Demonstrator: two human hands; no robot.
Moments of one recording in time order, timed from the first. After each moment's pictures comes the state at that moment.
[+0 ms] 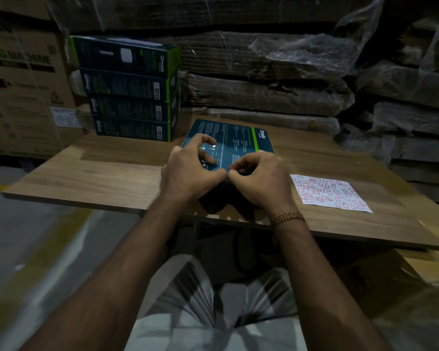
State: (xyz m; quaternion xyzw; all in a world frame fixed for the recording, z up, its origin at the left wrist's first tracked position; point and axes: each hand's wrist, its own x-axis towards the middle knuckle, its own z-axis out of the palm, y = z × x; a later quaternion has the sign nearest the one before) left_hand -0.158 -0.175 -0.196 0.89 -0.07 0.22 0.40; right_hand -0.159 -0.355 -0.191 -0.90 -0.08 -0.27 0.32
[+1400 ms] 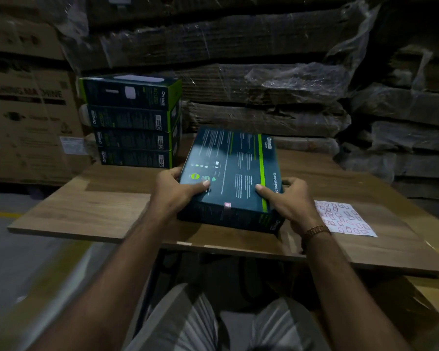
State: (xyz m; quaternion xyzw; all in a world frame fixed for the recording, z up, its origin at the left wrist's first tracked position) left_hand -0.133 -0.154 -0.186 0.75 0.04 0.11 0.65; right_hand -0.133 -0.413 -0.190 -0.83 0.08 -0.14 0.53
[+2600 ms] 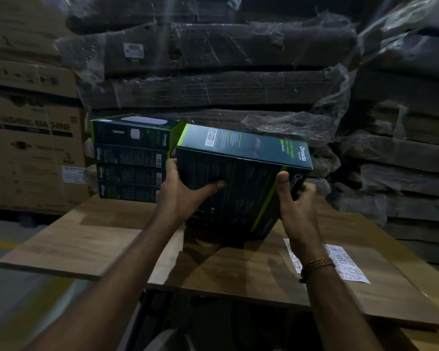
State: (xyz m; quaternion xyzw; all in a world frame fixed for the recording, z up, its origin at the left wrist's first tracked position) left_hand -0.129 -0.169 -0.121 0.76 -0.06 0.26 0.59; right_hand -0.146 -0.409 -0.123 -0.72 -0.02 -0.30 0.63
